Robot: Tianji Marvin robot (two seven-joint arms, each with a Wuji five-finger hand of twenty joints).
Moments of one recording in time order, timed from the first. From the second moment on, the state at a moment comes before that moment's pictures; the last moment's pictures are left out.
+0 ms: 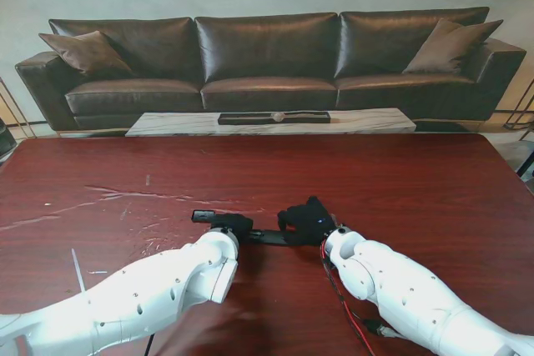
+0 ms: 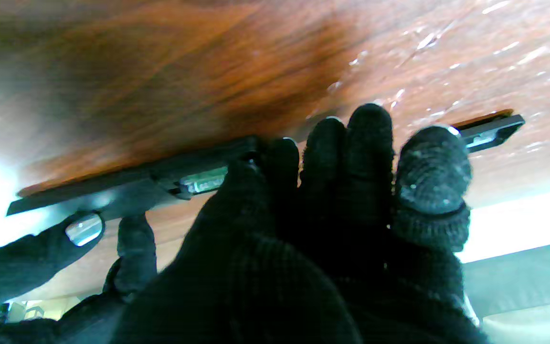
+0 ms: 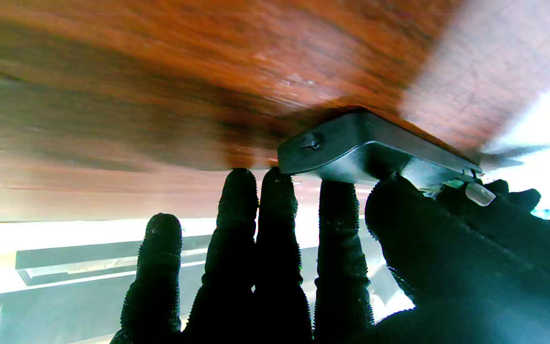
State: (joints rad) left arm 0.91 -1.16 -0.27 -1.27 0.77 0.60 -0.17; right arm -1.00 -1.16 0.54 -0.89 -0.77 -0.15 -0.33; left_hand 1.23 0.01 0.02 -0.05 0.57 0.32 0.90 0.73 0.85 0.28 0.70 0.74 0.89 0.26 0.89 0.79 0.80 0.31 1.43 0.60; right_hand 0.61 -0.42 0.80 -0.36 0.55 -0.15 1.12 0.29 0.69 0.00 0.78 0.39 0.61 -0.04 0.67 0.52 0.08 0.18 1.09 0.33
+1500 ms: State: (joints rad) left arm 1.07 -1.11 -0.51 -1.38 1.03 0.55 -0.12; right arm -1.00 -1.16 0.54 -0.89 -0.77 -0.15 -0.33; left_hand 1.19 -0.01 -0.02 -0.05 0.53 0.25 0.69 0.65 0.71 0.28 0.55 0.67 0.68 0.28 0.74 0.76 0.52 0.32 1.30 0.61; right_hand 0.61 -0.42 0.80 -0.36 0.55 -0.15 1.12 0.29 0.69 0.00 0.78 0.39 0.61 -0.04 0.67 0.52 0.08 0.18 1.09 0.33
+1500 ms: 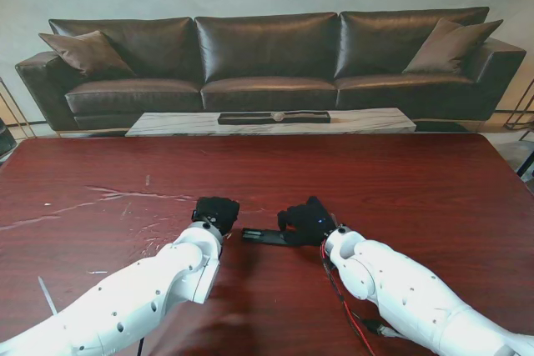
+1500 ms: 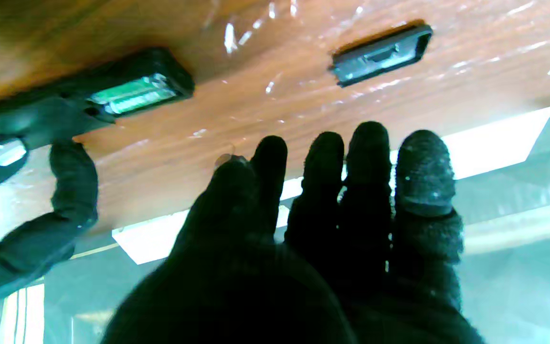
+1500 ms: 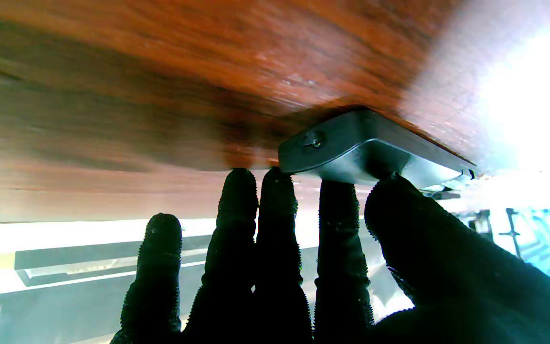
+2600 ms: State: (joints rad) left arm 0.92 -1.05 -0.48 -1.17 1.05 0.35 -0.20; right arm -1.00 -1.16 0.54 -0.89 -0.78 -0.16 -0.33; left_hand 1.15 -0.04 -0.02 -0.05 0.45 0.26 0.15 0.44 0.42 0.24 0.23 0.41 0.36 0.18 0.29 0.40 0.16 0.18 0.75 0.41; right_hand 0.61 -0.41 0.80 -0.36 0.55 -0.15 1.12 0.29 0.69 0.00 0.78 0.39 0.61 -0.04 0.67 0.52 0.08 0.18 1.09 0.33
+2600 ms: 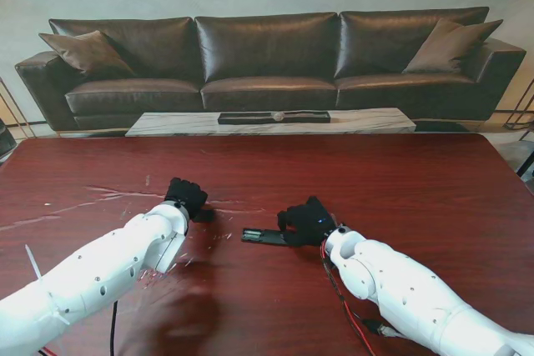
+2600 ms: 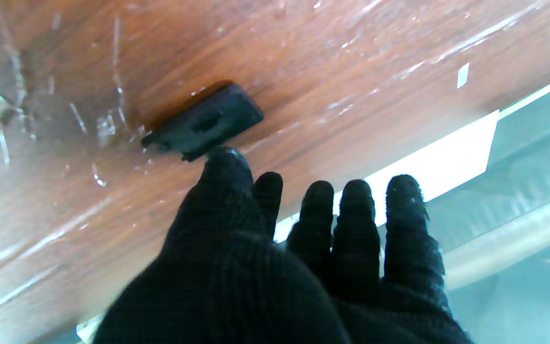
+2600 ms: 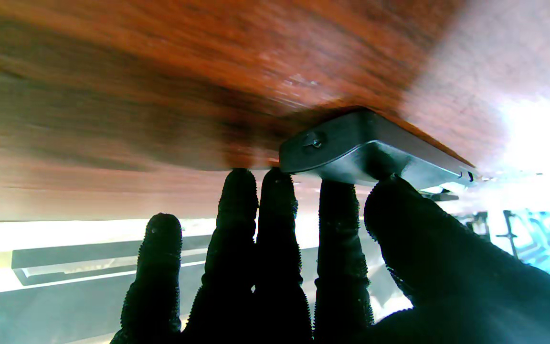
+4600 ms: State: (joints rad) left arm 0.79 -1.10 -0.29 -1.04 0.82 0.39 -0.21; right arm -1.00 -1.15 0.54 -0.89 -0.79 -0.16 -0.33; left_hand 1.10 -0.08 -0.03 -0.07 0.44 0.01 1.10 0.95 0.73 0.22 0.56 0.68 0.68 0.19 0.66 0.72 0.41 0.26 1.08 0.58; right_hand 0.61 -0.41 0.80 -0.36 0.54 -0.15 1.12 0.29 0.68 0.00 0.78 0.39 0.61 -0.05 0.66 0.52 0.08 0.18 1.09 0.33
